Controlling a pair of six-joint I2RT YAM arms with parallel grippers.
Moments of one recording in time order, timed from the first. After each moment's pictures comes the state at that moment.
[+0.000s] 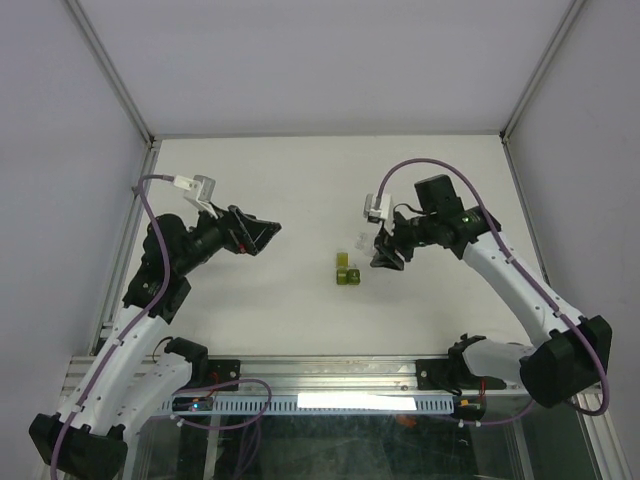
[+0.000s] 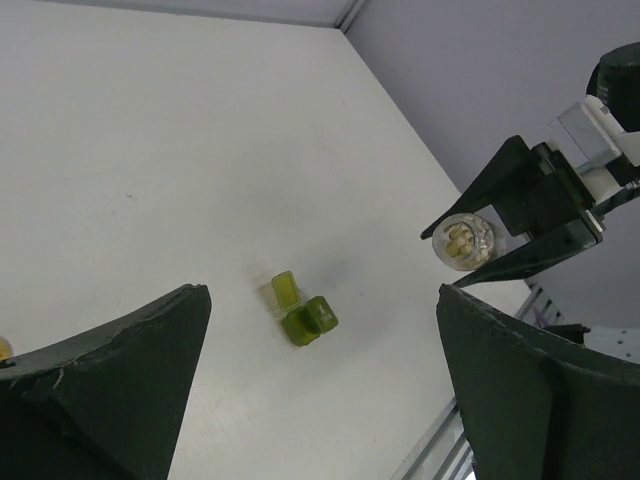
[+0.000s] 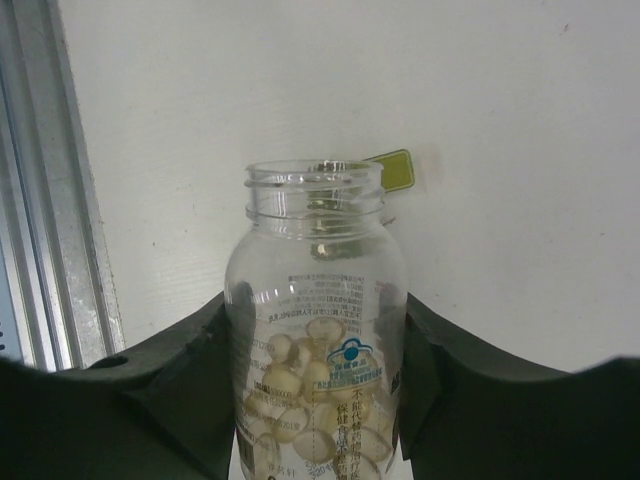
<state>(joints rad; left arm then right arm) -0.33 0.74 0.71 -0.03 0.41 -0.54 0.42 1.21 1.10 -0.82 -0.72 -0.71</state>
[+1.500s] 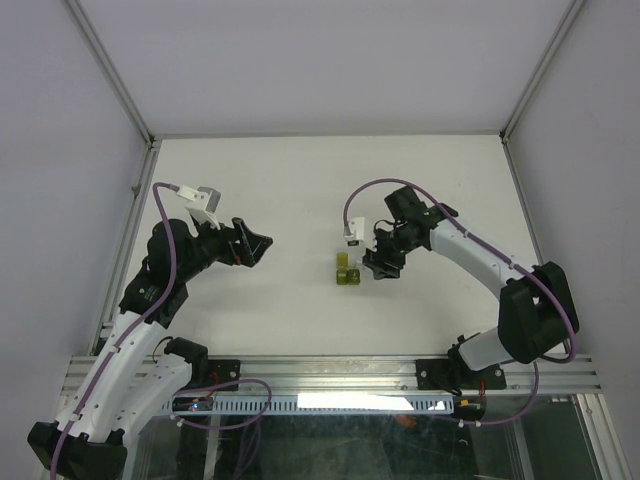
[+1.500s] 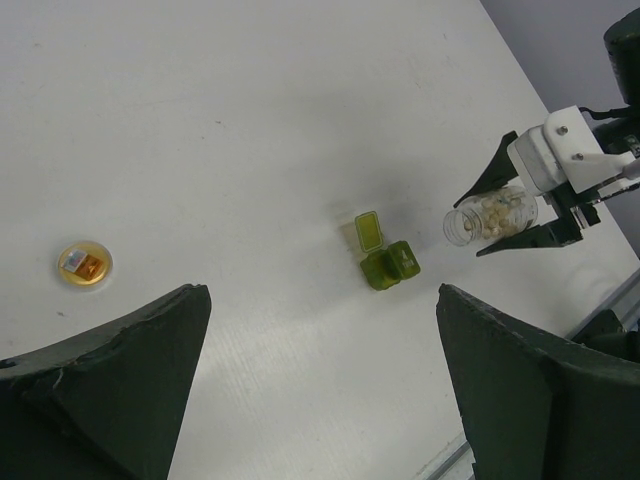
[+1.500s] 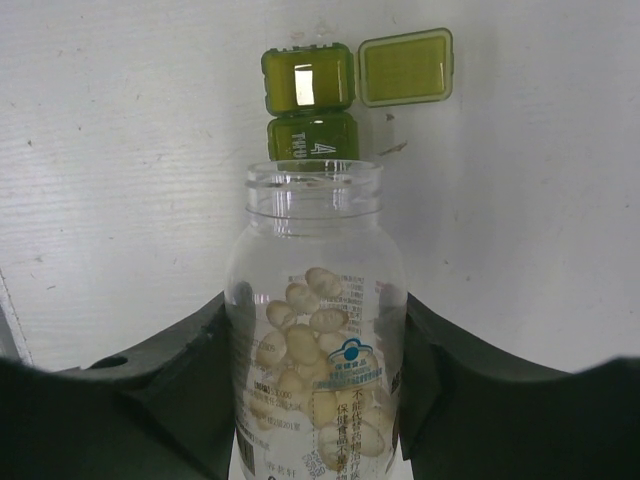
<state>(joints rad) -0.33 0.69 0.71 -0.30 0.29 -0.36 0.51 1.45 1.02 -0.78 -0.50 -0.92</state>
